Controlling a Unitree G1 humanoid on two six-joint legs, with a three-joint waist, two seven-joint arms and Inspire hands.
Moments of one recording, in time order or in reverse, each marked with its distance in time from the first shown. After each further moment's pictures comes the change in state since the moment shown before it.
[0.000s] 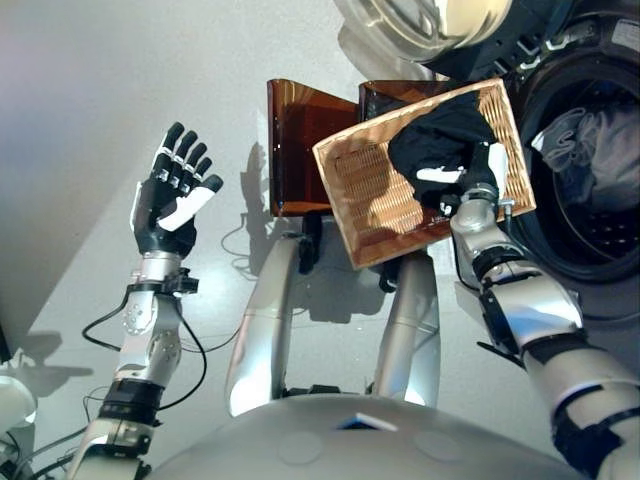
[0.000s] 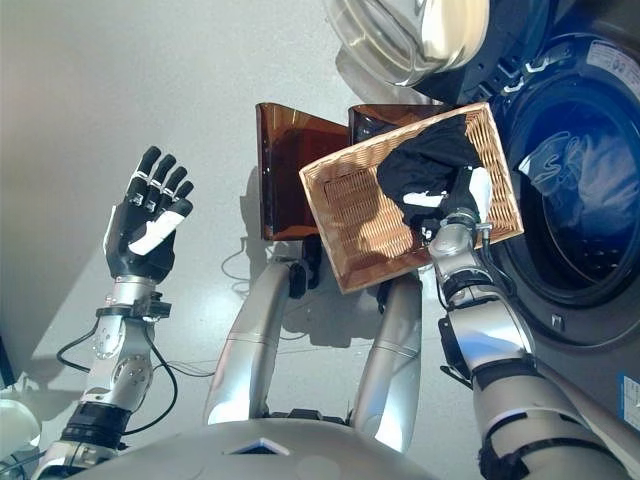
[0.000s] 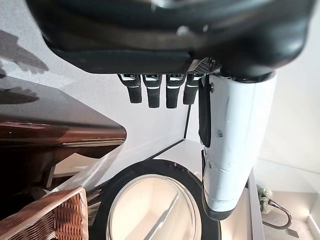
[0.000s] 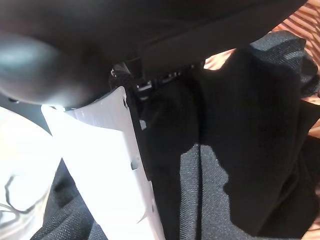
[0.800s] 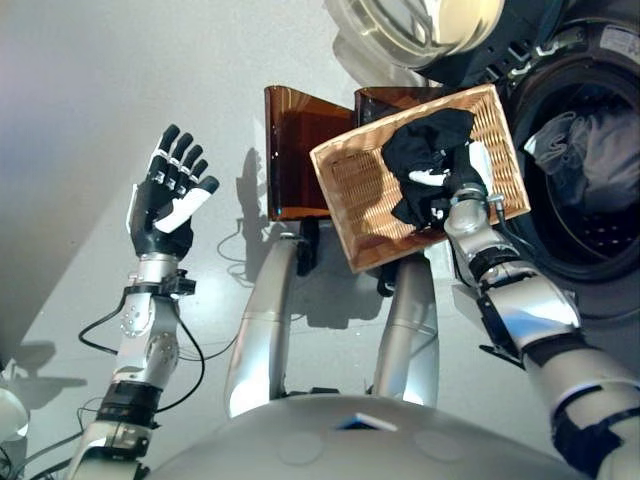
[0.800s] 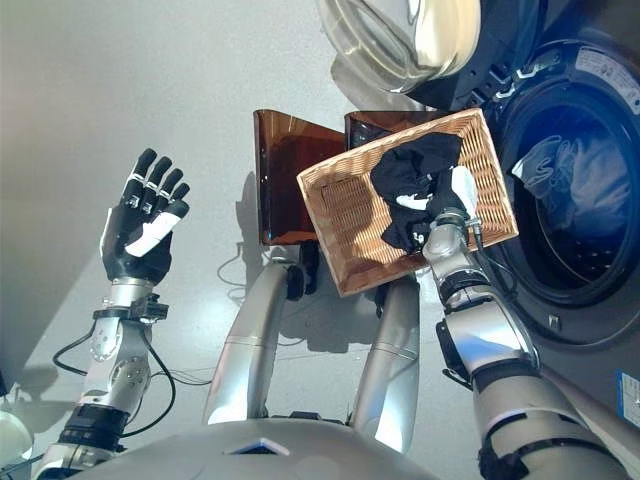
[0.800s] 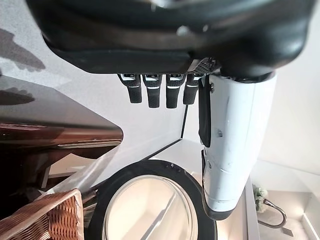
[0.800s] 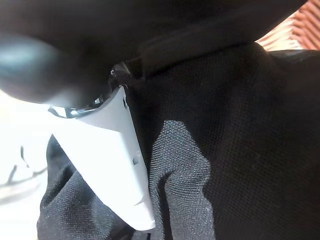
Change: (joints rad) left arm 0.009 0.001 0.012 0.003 -0.003 0.000 0.008; right arm 0.055 0.007 0.002 -0.069 -0.049 -0.003 0.040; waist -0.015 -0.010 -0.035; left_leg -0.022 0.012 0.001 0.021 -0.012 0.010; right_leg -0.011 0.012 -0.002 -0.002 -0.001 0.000
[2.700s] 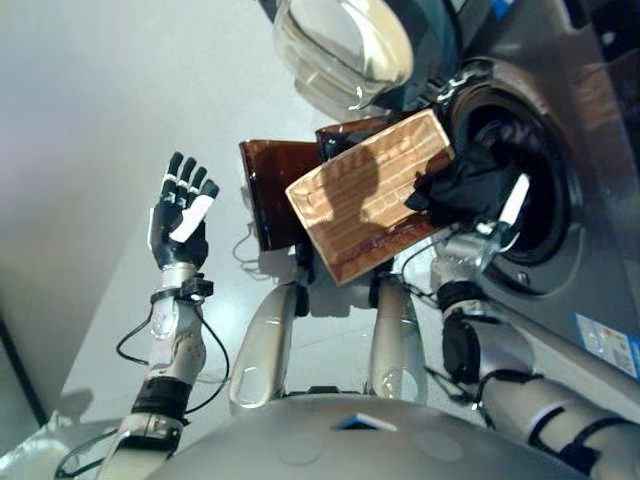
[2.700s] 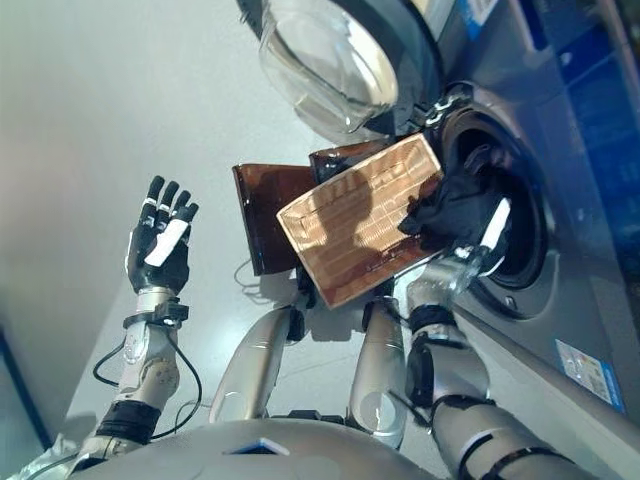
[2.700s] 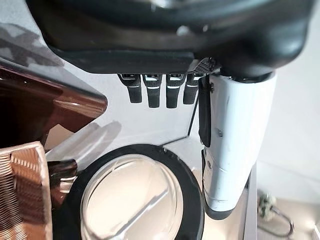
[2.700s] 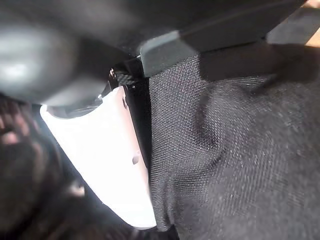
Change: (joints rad) left arm -0.027 -0.137 -0.046 0.118 -0.049 -0.034 0.013; right arm 0.096 0.156 -0.523 -0.211 1.263 -0.410 0.178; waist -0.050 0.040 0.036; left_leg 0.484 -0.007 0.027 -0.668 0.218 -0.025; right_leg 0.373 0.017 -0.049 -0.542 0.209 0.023
